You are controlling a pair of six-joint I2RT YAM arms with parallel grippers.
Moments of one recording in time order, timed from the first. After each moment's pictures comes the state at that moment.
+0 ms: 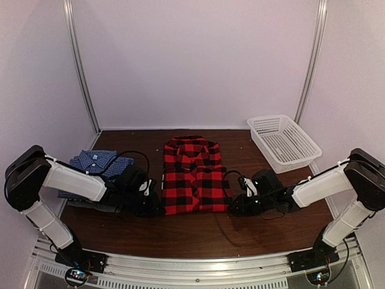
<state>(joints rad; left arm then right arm) -0.77 1.58 0.63 0.03 0.32 -0.89 0.75 1.54 0.51 0.25 -0.27 0.77</state>
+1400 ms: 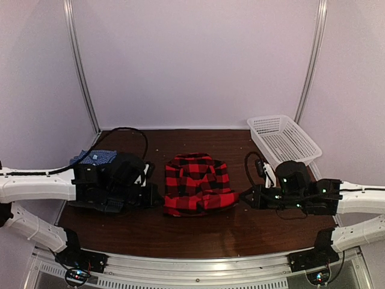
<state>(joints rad) -1.07 1.21 0.80 -0.42 -0.02 -0.96 1.03 0.92 0.55 -0.21 0.07 0.89</state>
